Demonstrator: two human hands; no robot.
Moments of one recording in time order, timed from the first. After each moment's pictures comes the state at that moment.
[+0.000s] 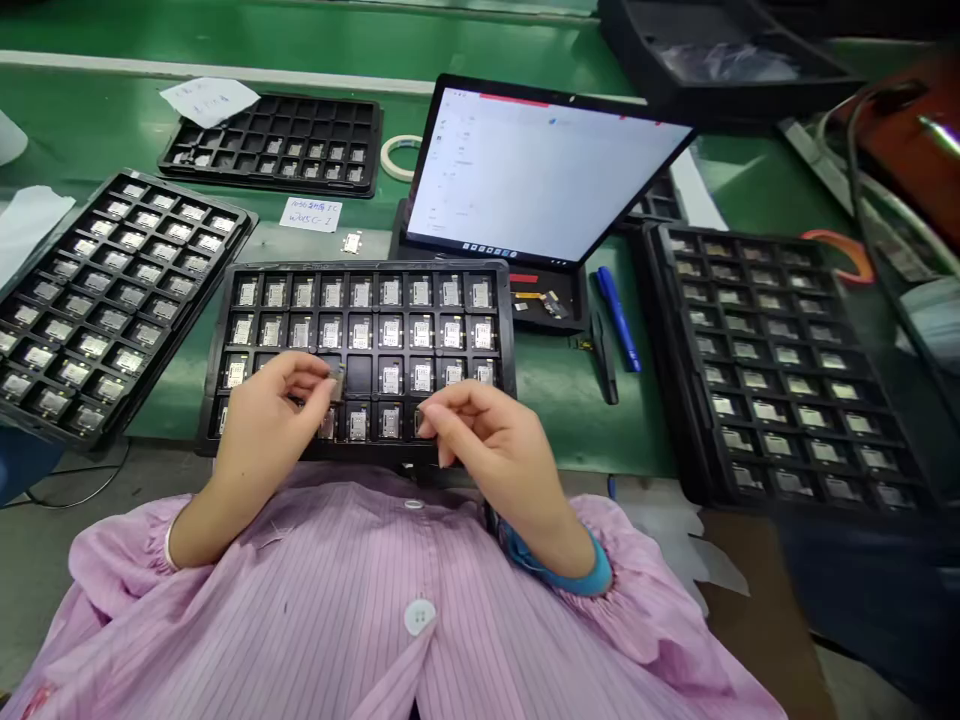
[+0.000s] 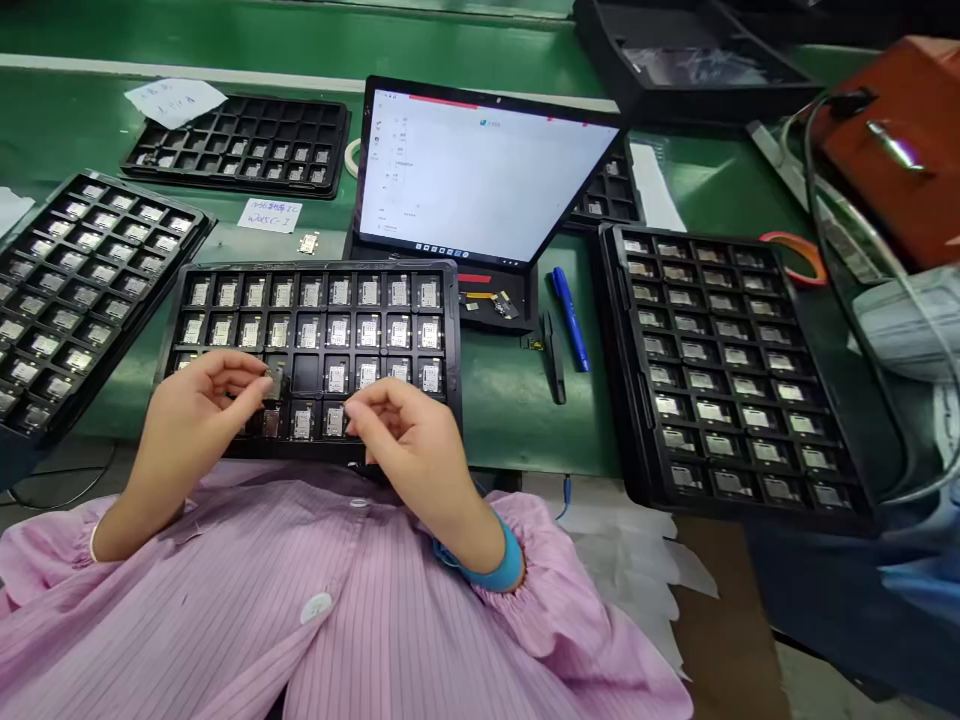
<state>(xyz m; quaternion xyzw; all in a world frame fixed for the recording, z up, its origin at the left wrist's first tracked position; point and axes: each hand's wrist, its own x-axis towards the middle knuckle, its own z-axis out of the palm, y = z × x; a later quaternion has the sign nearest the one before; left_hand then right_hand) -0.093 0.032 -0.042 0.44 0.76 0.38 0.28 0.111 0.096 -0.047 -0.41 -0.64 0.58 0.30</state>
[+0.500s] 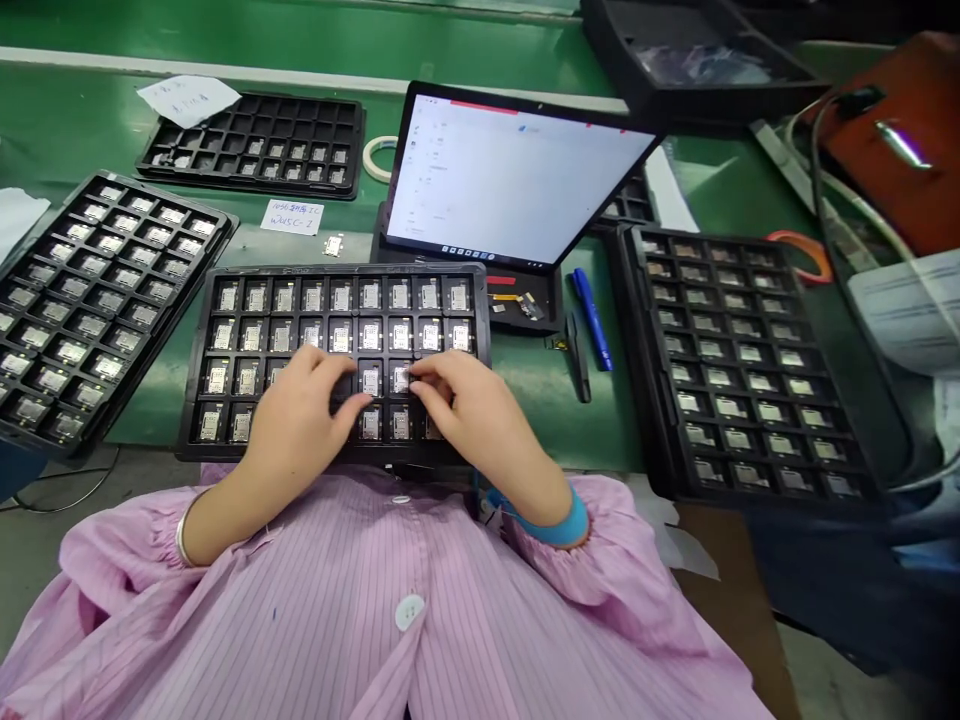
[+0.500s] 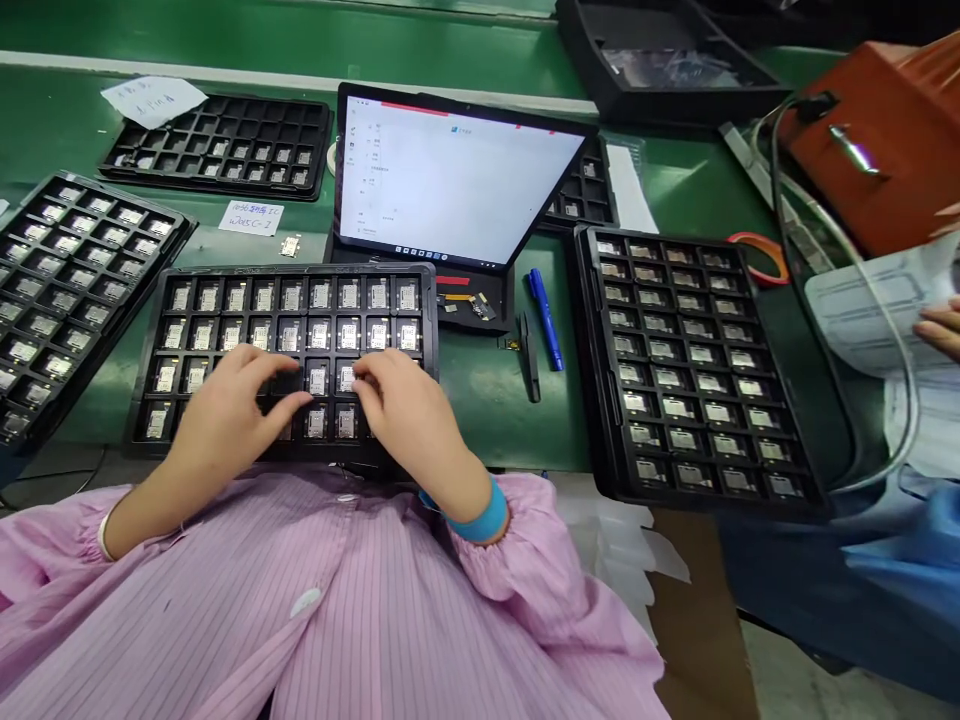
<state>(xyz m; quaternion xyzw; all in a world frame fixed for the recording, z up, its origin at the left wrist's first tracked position) -0.069 0.056 -0.046 0.63 0.75 0.18 0.12 0.122 0.136 -0.054 -0.43 -0.84 0.28 0.17</state>
